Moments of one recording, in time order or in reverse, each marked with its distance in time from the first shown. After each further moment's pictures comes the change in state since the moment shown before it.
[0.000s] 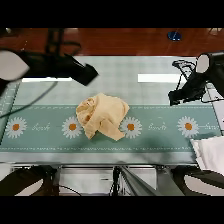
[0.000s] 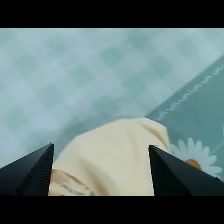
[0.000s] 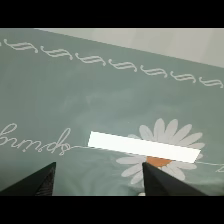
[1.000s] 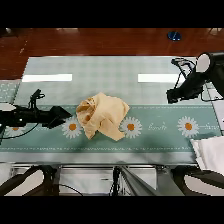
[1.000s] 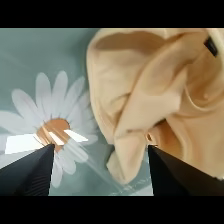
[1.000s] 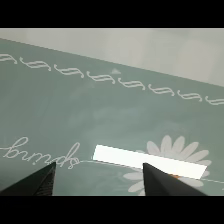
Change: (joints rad) left arm 0.686 -0.053 -0.788 -0.601 -0.140 0.216; right arm 0.000 0.000 0.000 0.037 -0.058 -0.011
